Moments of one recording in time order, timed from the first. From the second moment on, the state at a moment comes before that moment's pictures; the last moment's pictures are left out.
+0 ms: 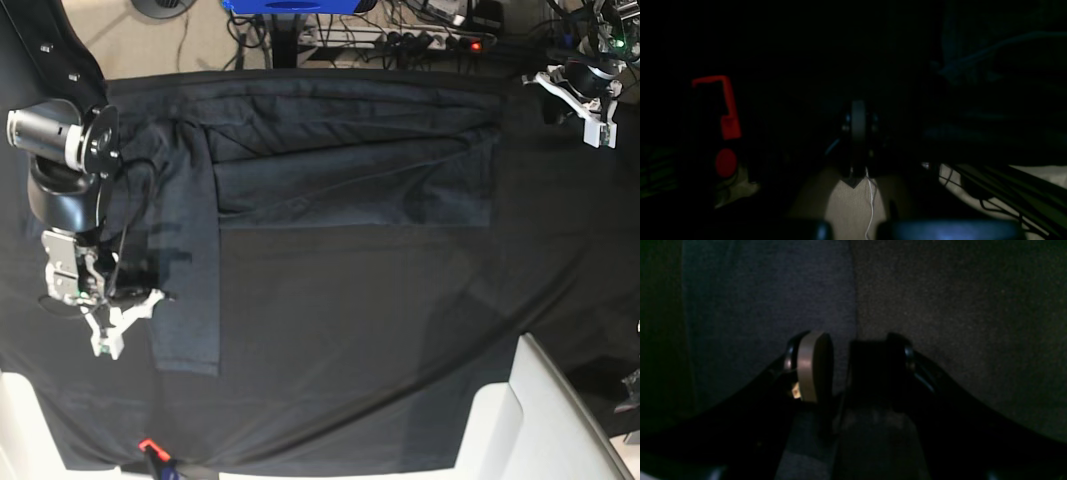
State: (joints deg) left arm 34.1 -20.5 -30.5 87.3 -24.6 -25.6 28.1; right arm 31.8 6.1 20.6 26.2 -8.4 16.3 -25.2
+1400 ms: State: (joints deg) left arm 36.6 -27.8 -30.5 84.0 -24.0 -25.9 28.0; right arm -7.1 -4.6 -33.1 97.4 -8.8 7.5 -55.7
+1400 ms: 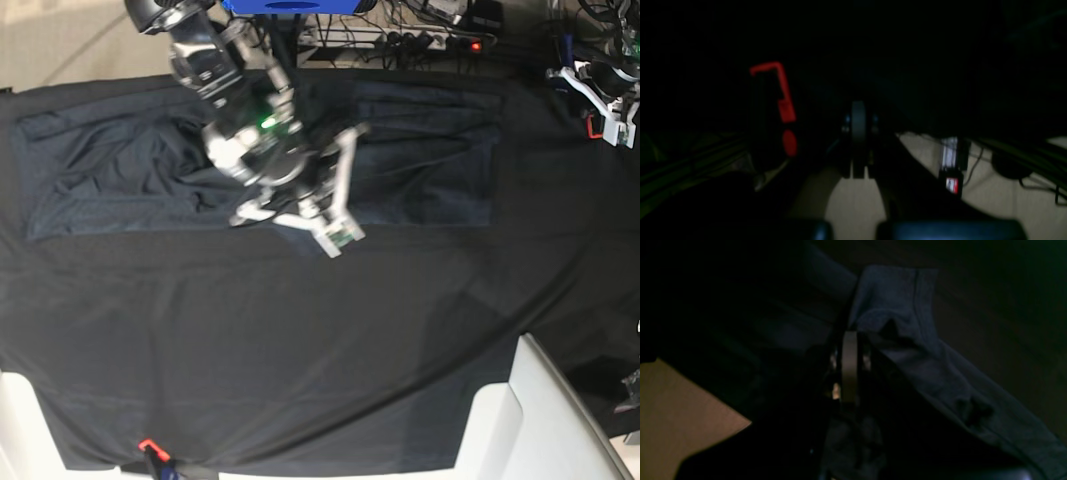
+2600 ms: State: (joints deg) left arm 36.9 -28.6 -30.5 81.3 -17.9 -25.8 27.7; right arm 2.6 -3.6 -57.4 86.2 3.4 3.0 -53.9
